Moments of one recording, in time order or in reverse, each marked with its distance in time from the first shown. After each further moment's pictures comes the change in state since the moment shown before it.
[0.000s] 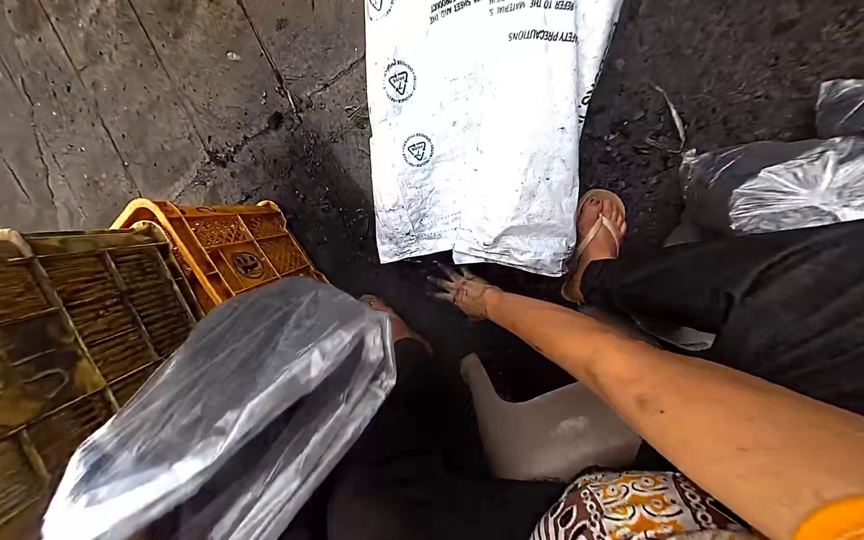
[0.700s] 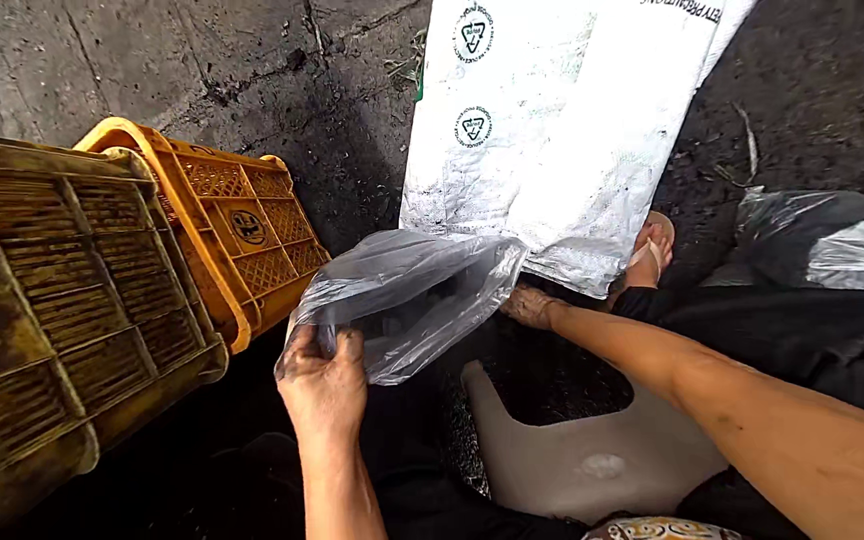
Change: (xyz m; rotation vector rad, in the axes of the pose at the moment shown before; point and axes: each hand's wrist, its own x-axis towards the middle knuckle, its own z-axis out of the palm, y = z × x) left_hand 0.021 -0.086 0.115 0.141 -0.144 -0.170; right_hand -0.023 0.051 0.033 -0.024 -0.092 0.074
